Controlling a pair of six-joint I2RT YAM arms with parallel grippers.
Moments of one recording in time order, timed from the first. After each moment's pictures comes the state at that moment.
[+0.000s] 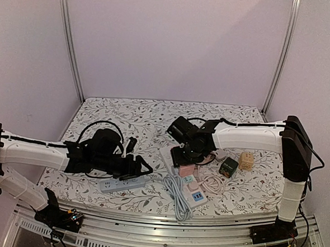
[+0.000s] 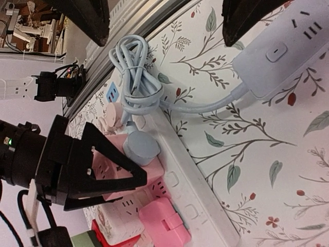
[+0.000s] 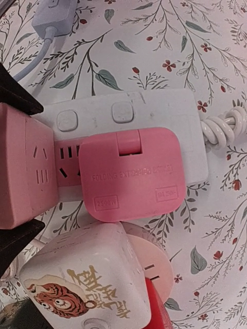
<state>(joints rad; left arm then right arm) -0.90 1.31 0.61 0.01 0.23 -0.95 0.98 1.97 1.48 -0.68 0.25 0.58</state>
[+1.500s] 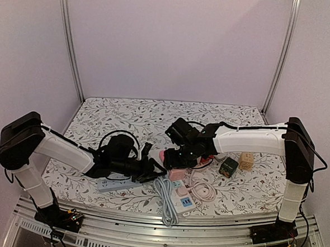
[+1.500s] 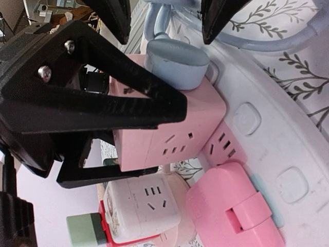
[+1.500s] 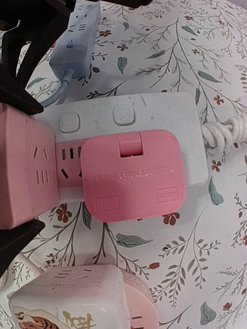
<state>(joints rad) -0.90 1.66 0.63 0.49 0.39 -1.11 1.02 1.94 1.43 -0.56 0.09 0.67</state>
